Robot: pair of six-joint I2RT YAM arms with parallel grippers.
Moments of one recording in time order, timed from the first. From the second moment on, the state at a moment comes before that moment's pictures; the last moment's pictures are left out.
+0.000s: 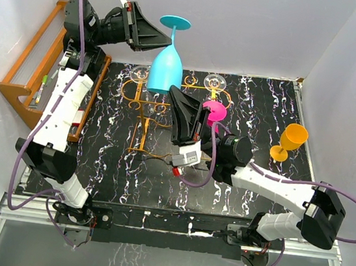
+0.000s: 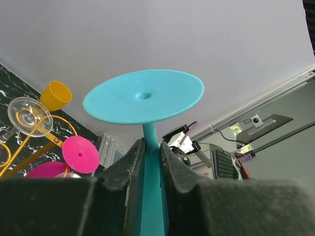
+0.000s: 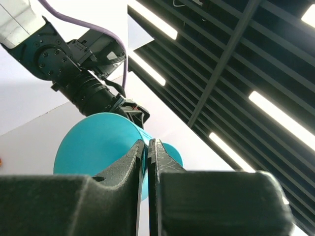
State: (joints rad) left arm -0.23 1.64 1.97 0.08 1.15 -1.27; right arm 1.00 1.32 0.94 1.23 -0.30 -1.33
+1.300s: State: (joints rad) left arm -0.24 1.36 2.12 -0.93 0.99 -0.10; right arm 0.99 0.83 0.89 0.77 -0.38 -1.01
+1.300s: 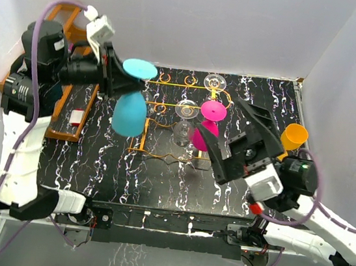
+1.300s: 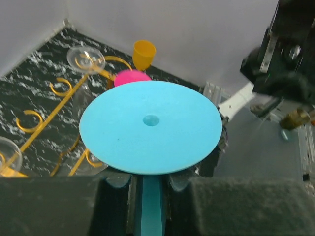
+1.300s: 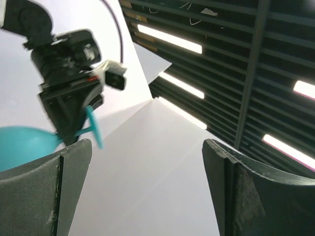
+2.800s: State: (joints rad) left arm -0.24 0.66 0.78 -0.18 0.65 -0.06; right arm 0.99 0.76 0.91 0.53 -0.11 -0.40
